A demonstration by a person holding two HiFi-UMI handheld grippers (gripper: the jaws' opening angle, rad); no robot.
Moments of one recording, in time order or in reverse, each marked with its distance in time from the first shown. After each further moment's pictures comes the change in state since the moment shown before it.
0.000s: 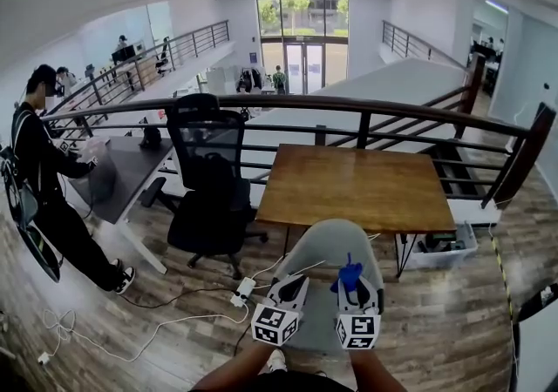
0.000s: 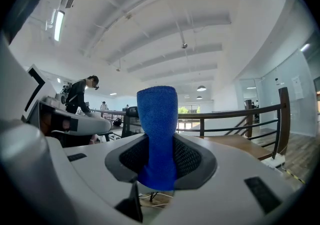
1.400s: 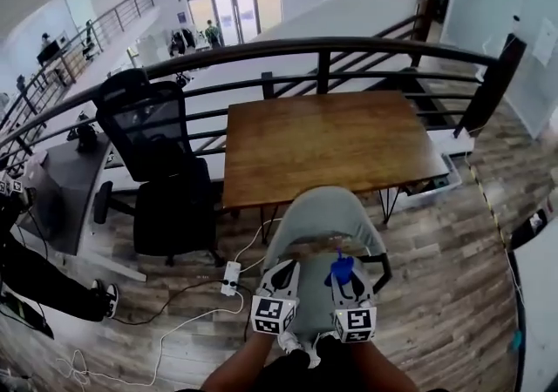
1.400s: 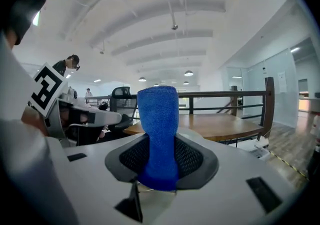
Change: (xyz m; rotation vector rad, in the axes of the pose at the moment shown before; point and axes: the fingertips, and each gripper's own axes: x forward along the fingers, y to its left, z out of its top) left arm 0.080 0.091 -0.107 -0.022 0.172 -0.111; right arm 0.062 0.010 -0.122 0.066 0.218 -0.158
